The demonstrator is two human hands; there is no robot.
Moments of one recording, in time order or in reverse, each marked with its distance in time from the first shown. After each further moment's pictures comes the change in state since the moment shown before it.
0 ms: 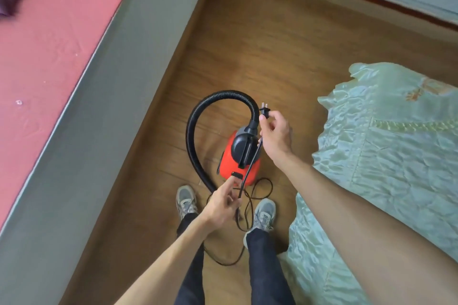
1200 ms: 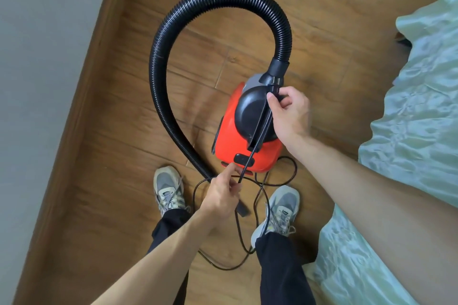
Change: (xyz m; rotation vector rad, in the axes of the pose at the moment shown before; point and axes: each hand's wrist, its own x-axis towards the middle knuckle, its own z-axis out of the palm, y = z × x) left_hand 0.199 -0.221 0.071 0.101 0.076 -0.197; right_hand 0.117 0.259 0.173 -0.080 0.019 0.112
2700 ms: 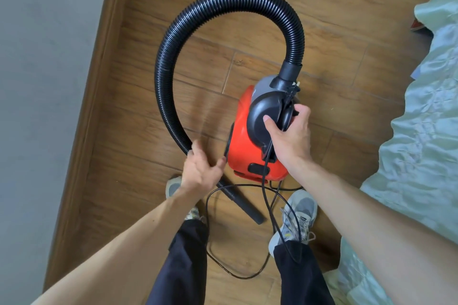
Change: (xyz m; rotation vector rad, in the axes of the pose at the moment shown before) left_hand 0.061 -0.005 -0.084 0.156 0.211 -0.282; right_hand -0.027 0.000 0.027 0.116 -0.062 0.208
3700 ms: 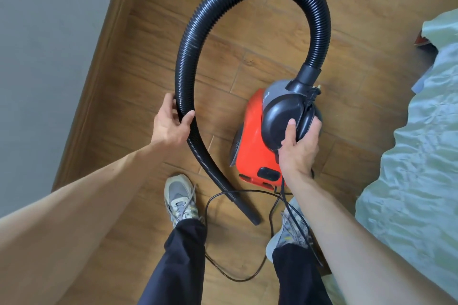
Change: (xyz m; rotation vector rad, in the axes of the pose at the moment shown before) left_hand 0.063 -0.015 -0.088 -0.285 0.206 0.237; right_hand -0.014 0.026 0.038 0.036 0.266 -0.016
